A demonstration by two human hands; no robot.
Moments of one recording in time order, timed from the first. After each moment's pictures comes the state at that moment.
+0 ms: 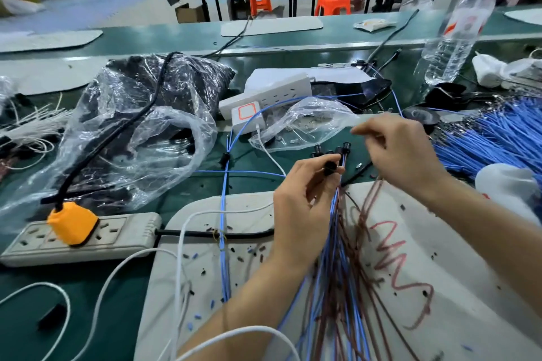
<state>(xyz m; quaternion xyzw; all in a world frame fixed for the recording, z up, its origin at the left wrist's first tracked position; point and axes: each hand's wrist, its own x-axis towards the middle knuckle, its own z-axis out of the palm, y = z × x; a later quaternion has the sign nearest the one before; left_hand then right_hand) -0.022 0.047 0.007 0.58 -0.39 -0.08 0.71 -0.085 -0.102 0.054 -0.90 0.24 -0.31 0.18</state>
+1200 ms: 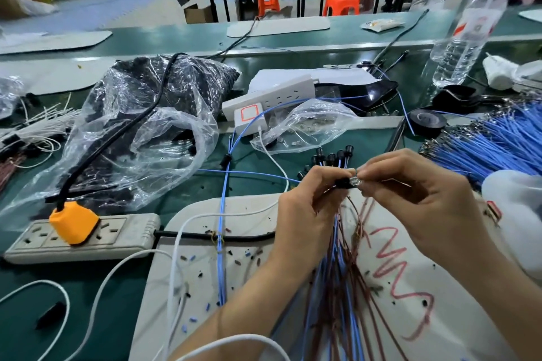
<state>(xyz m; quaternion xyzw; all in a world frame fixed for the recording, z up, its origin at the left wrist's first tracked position) -0.026 0.047 0.006 0.58 -0.41 -0.15 0.69 -0.134 -0.054 0.047 -0.81 0.10 -0.39 0.43</state>
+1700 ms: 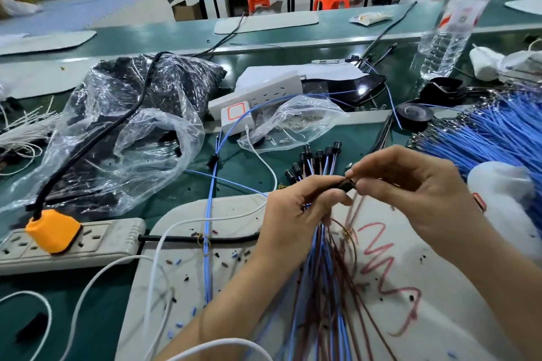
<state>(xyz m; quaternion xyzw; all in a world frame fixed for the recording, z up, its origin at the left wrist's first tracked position) -0.025 0.052 0.016 0.59 -0.43 -0.19 0.65 -0.140 -0.064 0.053 -0.74 0.12 -0.32 0.58</state>
